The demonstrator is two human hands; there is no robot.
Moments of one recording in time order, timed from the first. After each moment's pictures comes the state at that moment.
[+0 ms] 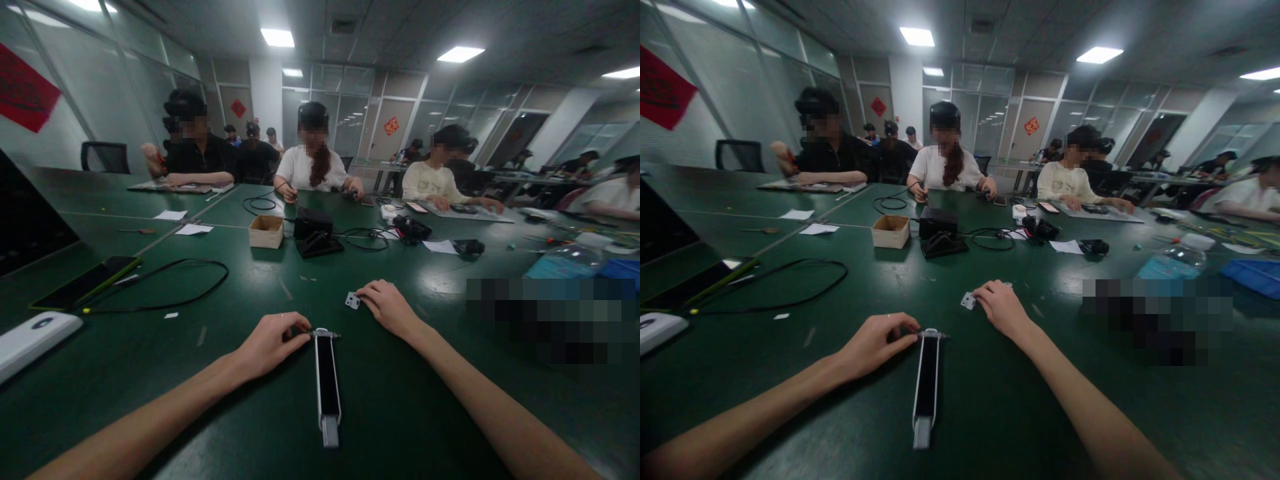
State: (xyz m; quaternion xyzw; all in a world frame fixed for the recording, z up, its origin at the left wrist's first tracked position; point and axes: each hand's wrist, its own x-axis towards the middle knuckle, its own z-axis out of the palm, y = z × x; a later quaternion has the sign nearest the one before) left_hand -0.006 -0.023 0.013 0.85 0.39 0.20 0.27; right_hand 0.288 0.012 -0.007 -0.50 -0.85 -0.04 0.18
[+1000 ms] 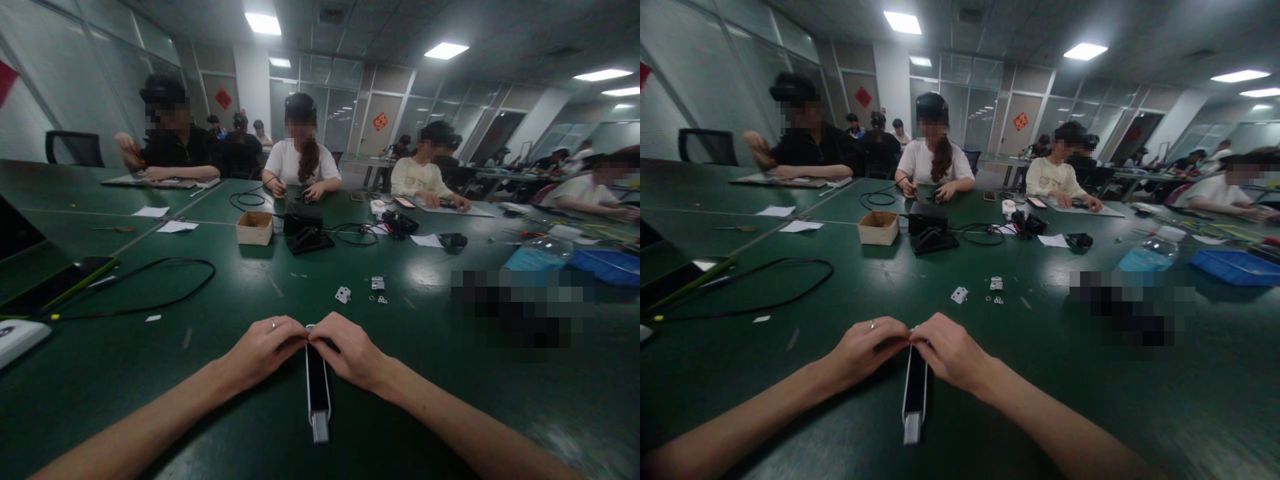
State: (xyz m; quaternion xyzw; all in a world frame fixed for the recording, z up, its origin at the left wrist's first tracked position) left_hand -0.004 -0.029 0.003 0.91 0.22 0.31 0.15; right_hand 0.204 -0.057 0.007 -0.27 -0.88 0.08 0.39
